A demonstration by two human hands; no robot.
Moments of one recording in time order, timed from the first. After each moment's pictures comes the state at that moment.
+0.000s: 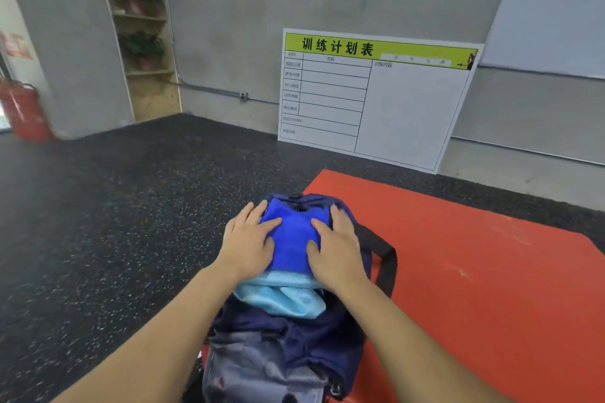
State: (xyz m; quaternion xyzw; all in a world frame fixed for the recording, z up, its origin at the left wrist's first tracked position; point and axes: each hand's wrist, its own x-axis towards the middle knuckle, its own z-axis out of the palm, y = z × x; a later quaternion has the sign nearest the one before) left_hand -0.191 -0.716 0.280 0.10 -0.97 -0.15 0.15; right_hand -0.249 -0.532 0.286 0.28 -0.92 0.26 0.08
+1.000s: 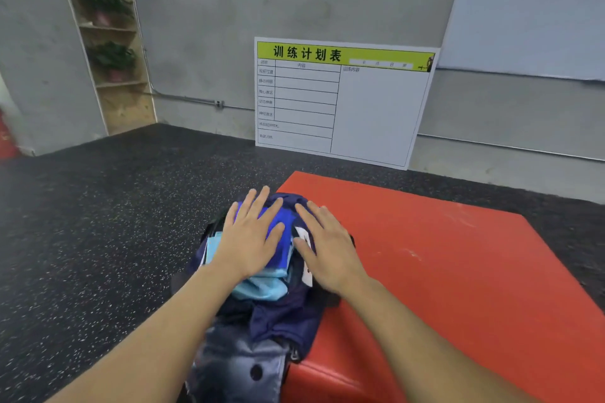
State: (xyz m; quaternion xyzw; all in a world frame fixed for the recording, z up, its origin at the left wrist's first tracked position) left_hand -0.170 -0.638 0.319 0.04 -0.97 -0.09 0.21; right_hand -0.227 -0.447 0.312 0.36 -0.90 0.23 0.11
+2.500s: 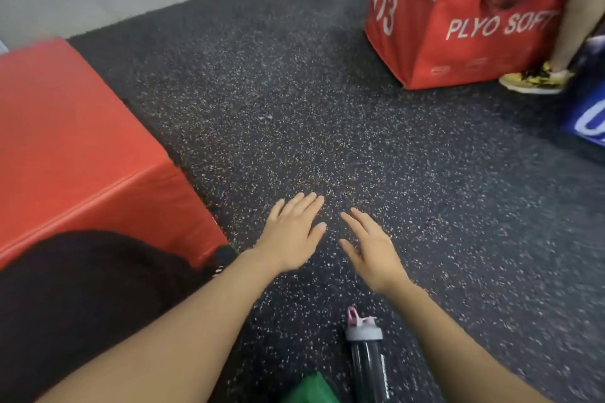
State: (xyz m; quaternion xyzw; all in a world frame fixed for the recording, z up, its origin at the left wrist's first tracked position) left_hand 0.113 0.127 0.125 -0.52 -0.83 -0.10 -0.17; right_hand 0.276 0.263 0.043 -0.28 -0.92 0.26 0.08
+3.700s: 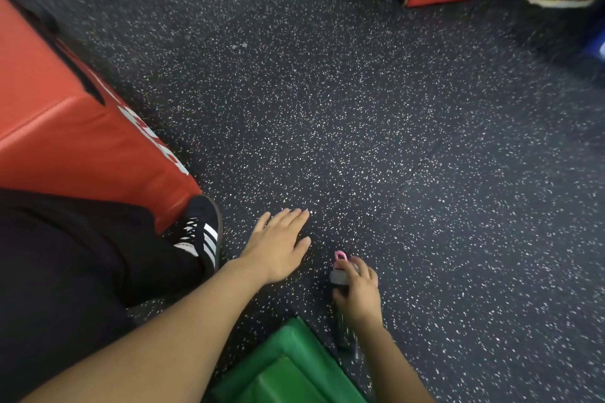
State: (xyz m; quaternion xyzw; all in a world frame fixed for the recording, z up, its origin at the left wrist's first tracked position) left_hand 0.173 0.111 0.014 -0.50 -0.81 0.01 -0.30; right_hand 0.385 0.181 -0.129 -0.47 -0.81 0.34 -0.09
